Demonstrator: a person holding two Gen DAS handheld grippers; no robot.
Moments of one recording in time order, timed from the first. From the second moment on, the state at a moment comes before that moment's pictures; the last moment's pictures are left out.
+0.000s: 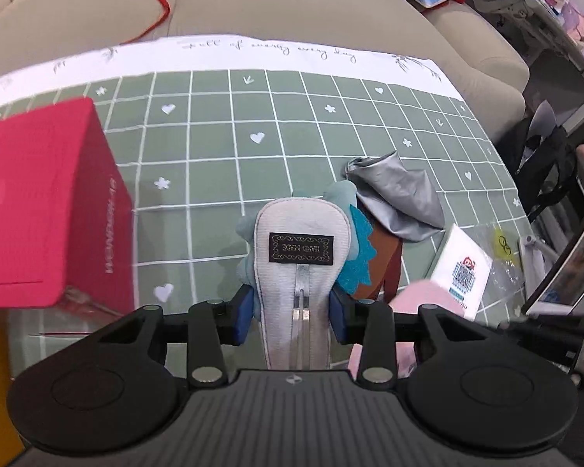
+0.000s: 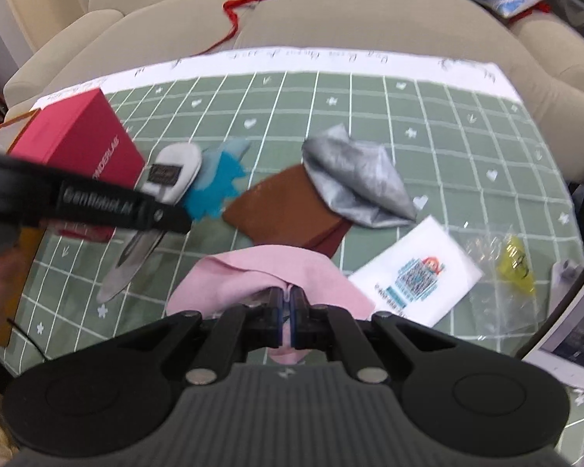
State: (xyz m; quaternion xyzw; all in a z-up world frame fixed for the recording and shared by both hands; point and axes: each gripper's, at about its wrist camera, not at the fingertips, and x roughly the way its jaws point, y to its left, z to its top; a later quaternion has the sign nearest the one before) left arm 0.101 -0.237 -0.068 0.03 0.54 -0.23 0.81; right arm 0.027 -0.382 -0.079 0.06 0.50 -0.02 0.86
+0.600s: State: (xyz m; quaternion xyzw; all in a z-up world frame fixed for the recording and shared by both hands) left arm 0.082 -0.177 0.000 0.02 0.50 -0.26 0.83; right arm 0.015 -0.360 -0.017 0.08 0.43 -0.05 0.90
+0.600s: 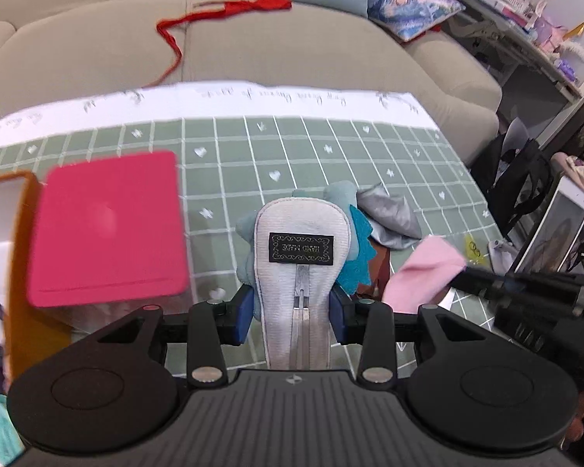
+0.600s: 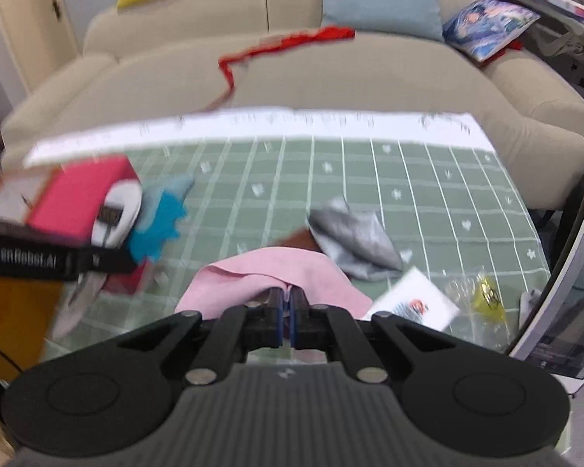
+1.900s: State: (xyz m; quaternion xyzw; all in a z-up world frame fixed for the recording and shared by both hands) left arm 0.148 0.090 -0.006 -0.02 0.43 -0.02 0.90; right arm 0.158 -0.024 0.035 0.00 0.39 0.12 0.91
